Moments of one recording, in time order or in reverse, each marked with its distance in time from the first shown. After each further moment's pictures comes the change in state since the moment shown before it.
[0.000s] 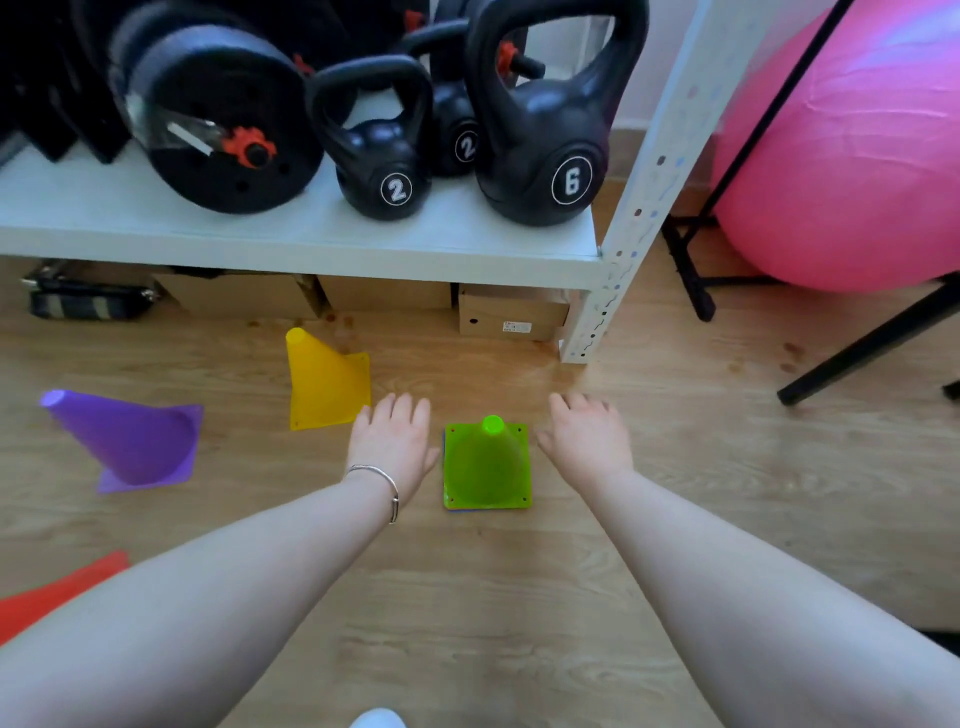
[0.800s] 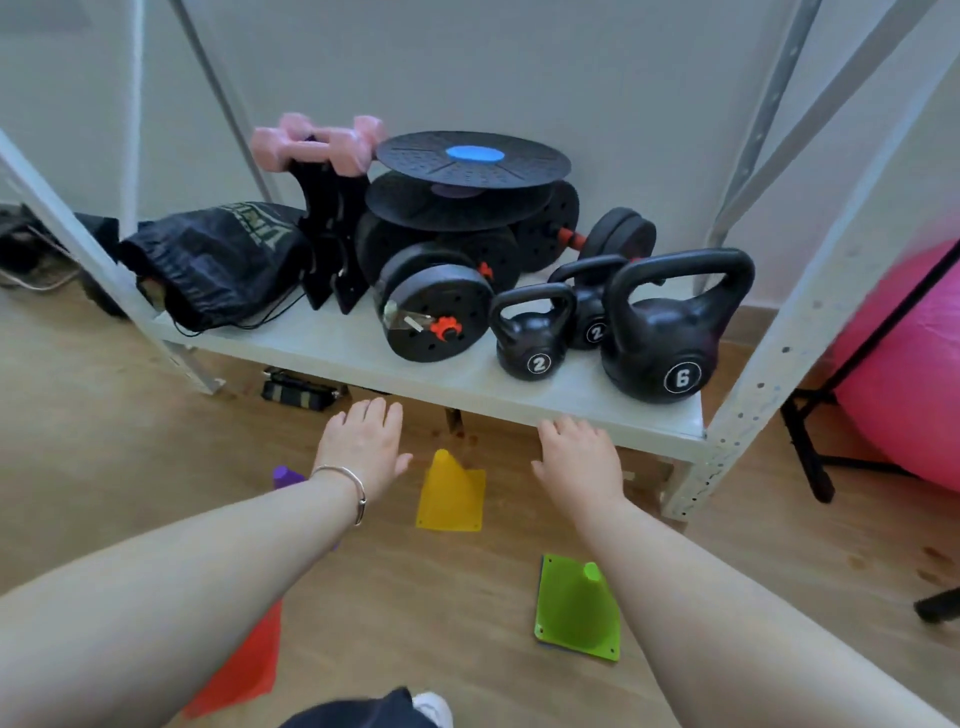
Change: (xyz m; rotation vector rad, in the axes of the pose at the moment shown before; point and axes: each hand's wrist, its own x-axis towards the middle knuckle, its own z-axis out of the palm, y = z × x) left_hand -0.014 -0.159 -0.201 0.224 0.112 -0.261; right_hand 0.068 -0.137 -0.165 0.002 0.126 -0.302
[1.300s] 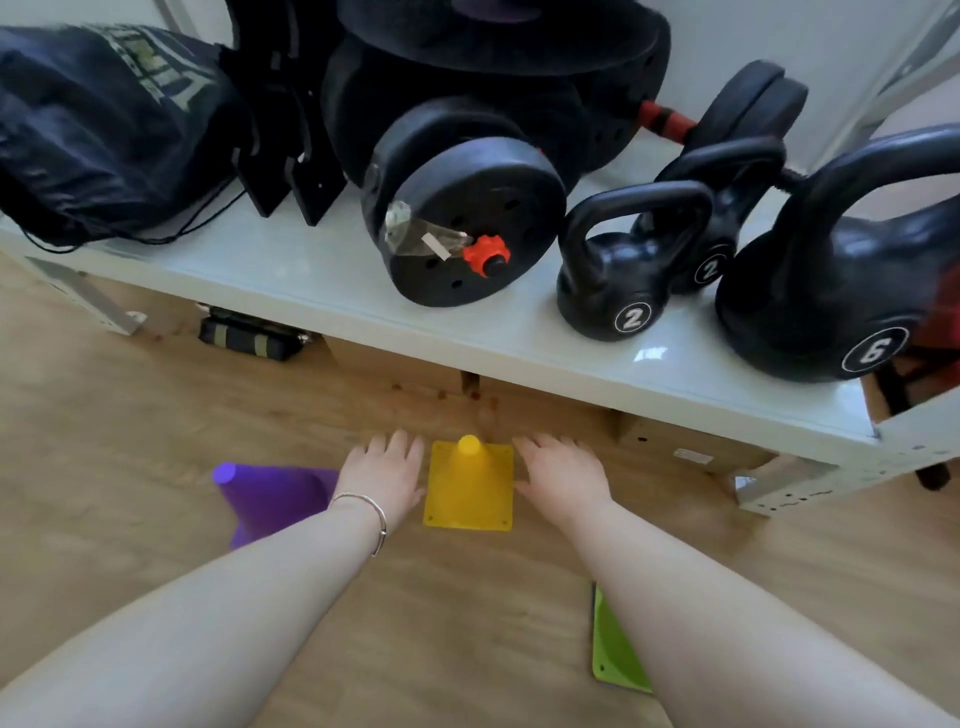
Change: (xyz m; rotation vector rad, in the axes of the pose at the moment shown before) left_hand 0.062 -0.011 0.215 -0.057 -0.334 0.130; right_hand 0.100 -0.057 0.172 0.034 -0.315 -0.062
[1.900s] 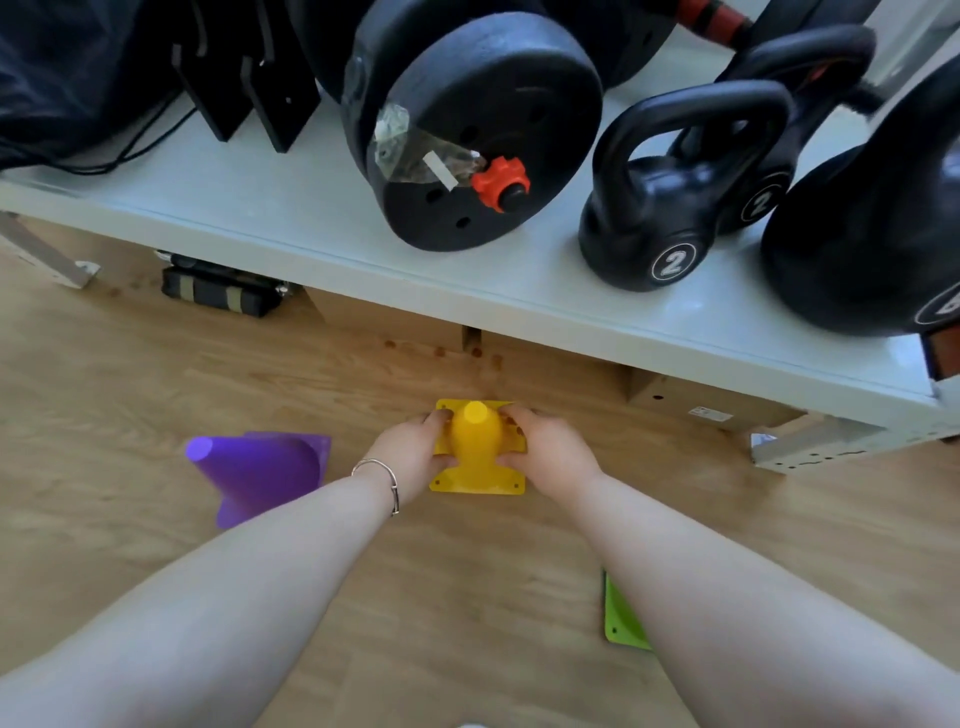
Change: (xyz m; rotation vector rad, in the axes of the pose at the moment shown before) left_hand 0.036 0.012 0.038 -0.595 -0.191 0.045; right_hand 0.022 -0.013 0.039 0.412 -0.117 0.095
